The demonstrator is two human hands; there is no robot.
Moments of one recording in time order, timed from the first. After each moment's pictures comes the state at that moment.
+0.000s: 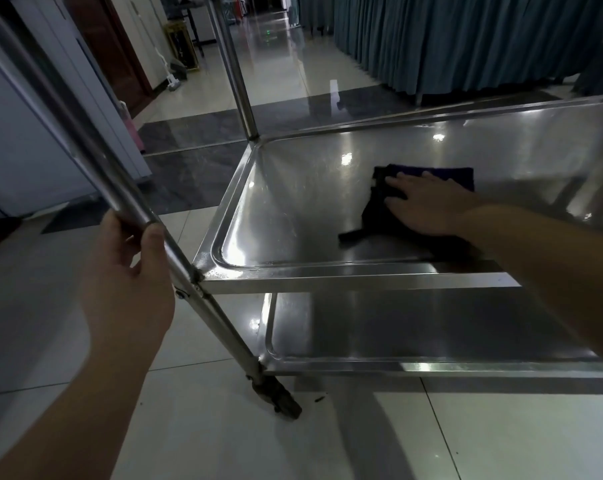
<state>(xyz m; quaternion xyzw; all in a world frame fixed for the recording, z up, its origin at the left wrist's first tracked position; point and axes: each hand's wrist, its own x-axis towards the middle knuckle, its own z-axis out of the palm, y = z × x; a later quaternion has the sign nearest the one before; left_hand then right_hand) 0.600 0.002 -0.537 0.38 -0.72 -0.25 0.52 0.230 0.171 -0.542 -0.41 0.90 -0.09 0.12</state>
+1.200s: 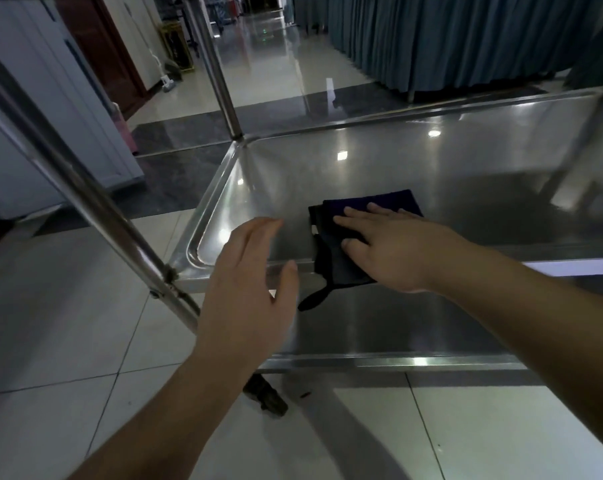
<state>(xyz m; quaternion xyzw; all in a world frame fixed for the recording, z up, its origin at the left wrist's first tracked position) 0.526 0.100 -0.561 0.22 -0.89 -0.15 0.36 0.321 0.218 -0.531 -0.52 0.84 -0.08 0.13</state>
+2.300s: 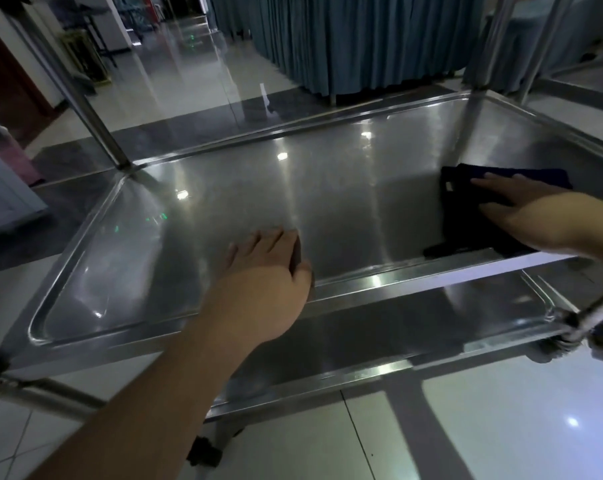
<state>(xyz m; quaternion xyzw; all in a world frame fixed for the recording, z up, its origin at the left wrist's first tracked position) 0.353 0.158 -0.562 0.19 -0.98 -0.07 0.04 0.114 0.443 -0.525 -0.23 0.96 -0.14 0.10</state>
